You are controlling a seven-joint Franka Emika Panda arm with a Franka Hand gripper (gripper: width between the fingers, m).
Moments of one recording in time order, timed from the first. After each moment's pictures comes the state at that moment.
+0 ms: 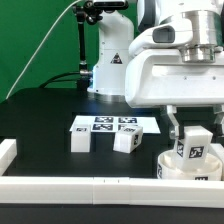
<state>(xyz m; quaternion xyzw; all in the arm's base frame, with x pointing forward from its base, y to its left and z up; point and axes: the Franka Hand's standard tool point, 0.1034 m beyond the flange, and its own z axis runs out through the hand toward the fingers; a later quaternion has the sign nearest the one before) 0.642 0.077 0.088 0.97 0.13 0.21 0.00</state>
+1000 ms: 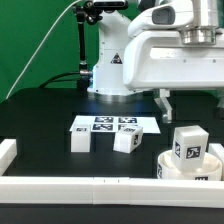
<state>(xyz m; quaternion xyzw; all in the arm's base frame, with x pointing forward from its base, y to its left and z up) 0.639 0.065 0.105 0.98 0.11 0.18 0.00</state>
